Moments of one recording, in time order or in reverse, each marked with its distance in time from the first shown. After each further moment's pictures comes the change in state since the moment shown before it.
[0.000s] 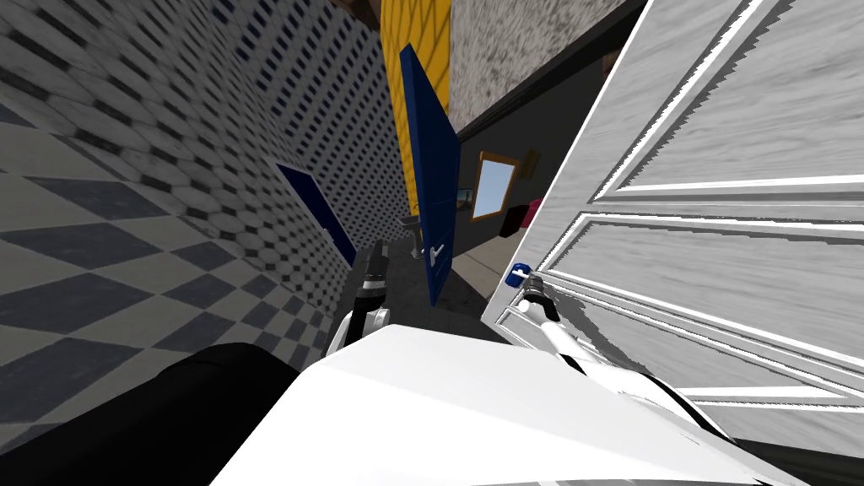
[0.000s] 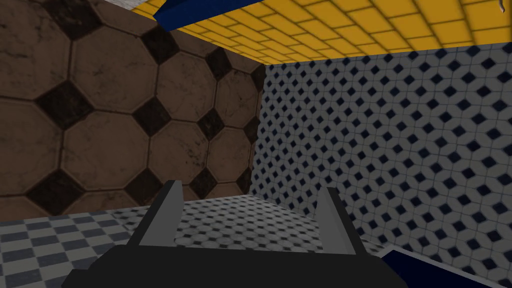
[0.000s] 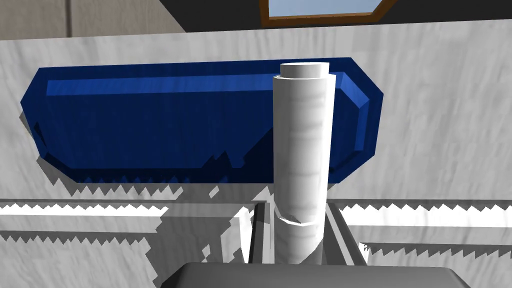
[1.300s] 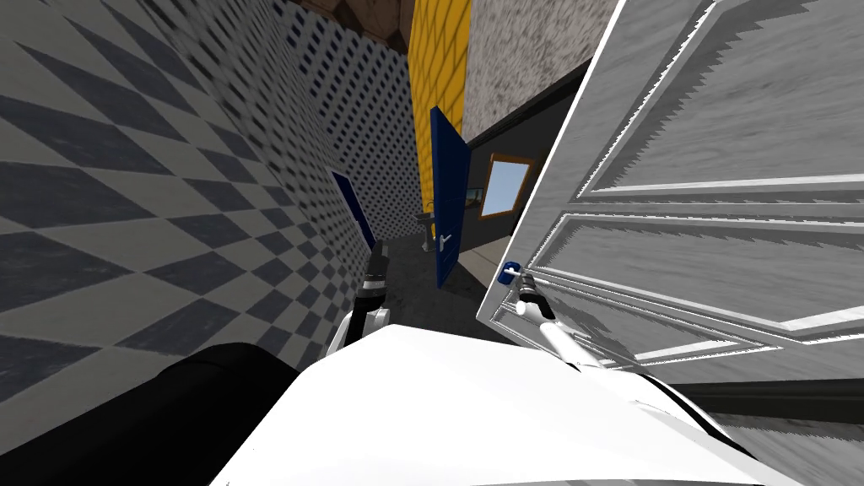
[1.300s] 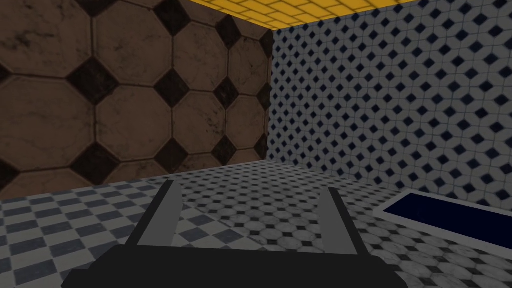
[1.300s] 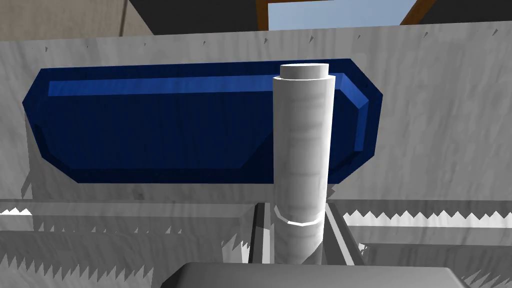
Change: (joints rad) arm 0.028 -0.017 0.113 -0.066 0.066 0.024 -0.114
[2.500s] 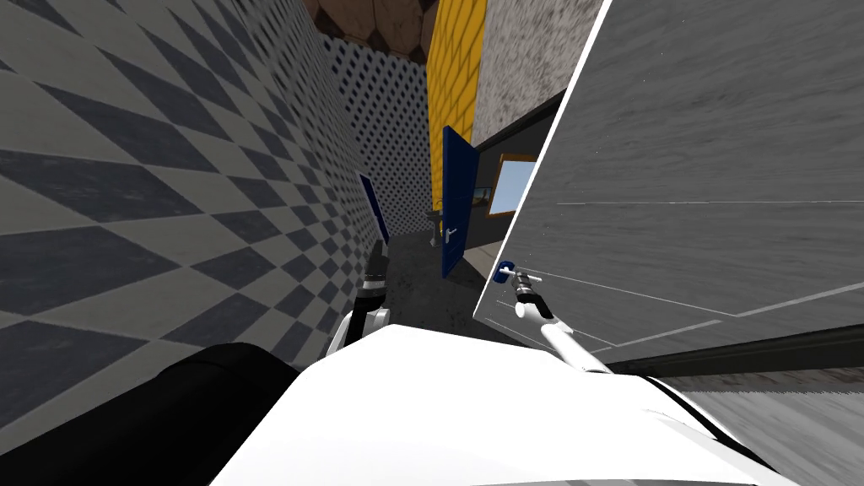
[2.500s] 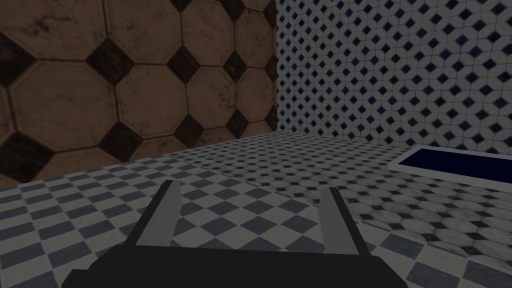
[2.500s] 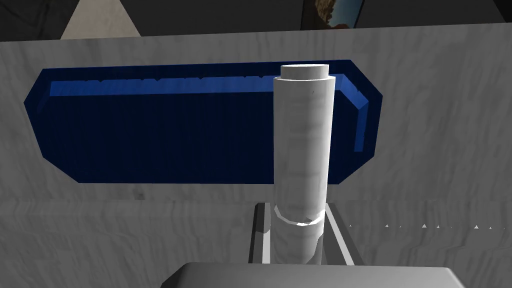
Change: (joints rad) arm 0.025 -0.027 0.092 -0.053 0.032 0.004 -0.083
